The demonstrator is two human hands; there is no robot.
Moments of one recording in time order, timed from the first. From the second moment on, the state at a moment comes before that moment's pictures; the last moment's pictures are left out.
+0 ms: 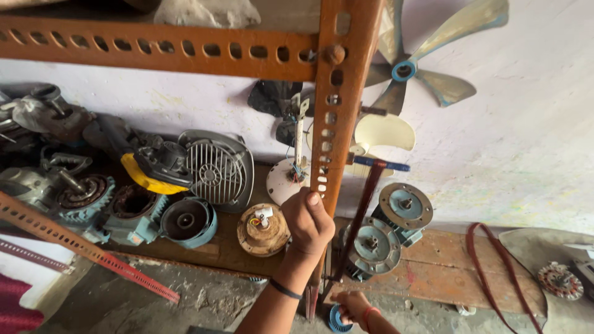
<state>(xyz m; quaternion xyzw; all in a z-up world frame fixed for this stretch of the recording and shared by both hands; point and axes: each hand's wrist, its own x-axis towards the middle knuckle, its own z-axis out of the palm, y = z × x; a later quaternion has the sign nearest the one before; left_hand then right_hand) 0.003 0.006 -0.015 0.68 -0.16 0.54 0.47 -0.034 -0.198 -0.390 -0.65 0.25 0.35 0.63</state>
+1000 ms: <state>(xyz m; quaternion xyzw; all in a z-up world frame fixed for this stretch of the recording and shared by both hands) 0.000 0.004 -0.009 0.67 -0.18 0.52 0.50 0.182 -0.222 -0.130 -0.71 -0.07 -0.16 0.68</state>
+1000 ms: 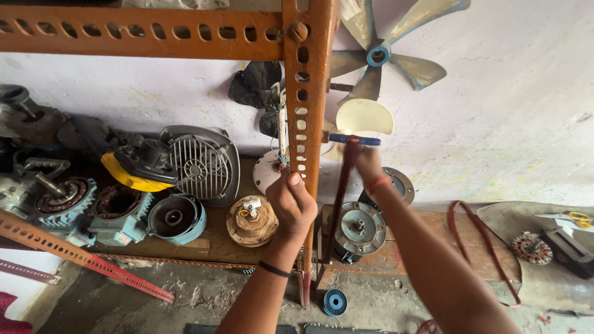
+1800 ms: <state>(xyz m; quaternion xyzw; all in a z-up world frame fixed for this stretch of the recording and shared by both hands) 0.003 0.001 -0.014 0.68 -0.15 0.48 0.54 -0.087 -0.191 0.116 -0.77 -0.50 0.13 0.36</state>
